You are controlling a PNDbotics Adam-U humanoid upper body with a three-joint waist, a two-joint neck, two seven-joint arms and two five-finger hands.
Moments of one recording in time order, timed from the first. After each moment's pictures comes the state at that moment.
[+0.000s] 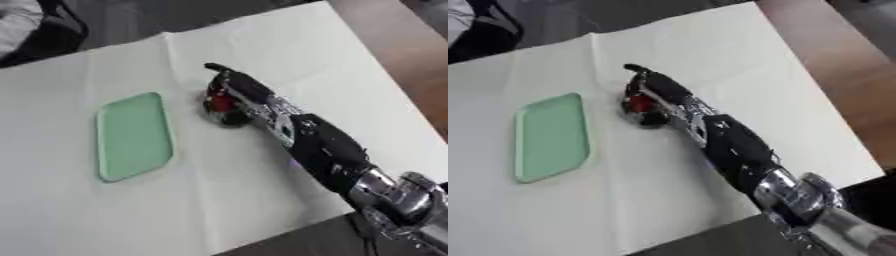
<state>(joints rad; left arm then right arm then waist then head) -0.53 0.36 -0.12 -1.99 -0.35 -0.15 0.81 -0.88 -0.26 0.22 -0.69 0.93 -0.55 -0.31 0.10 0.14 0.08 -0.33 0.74</state>
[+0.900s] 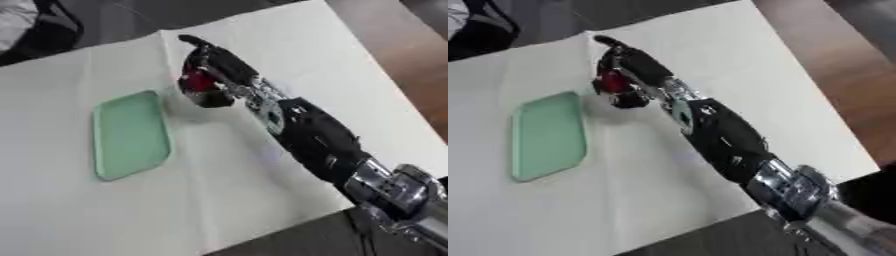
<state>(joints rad) -0.52 0.36 -0.12 -1.99 -0.35 -0.16 0.81 -0.91 -0.26 0.32 -0.95 0.82 -0.44 -0.22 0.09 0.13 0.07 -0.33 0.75</state>
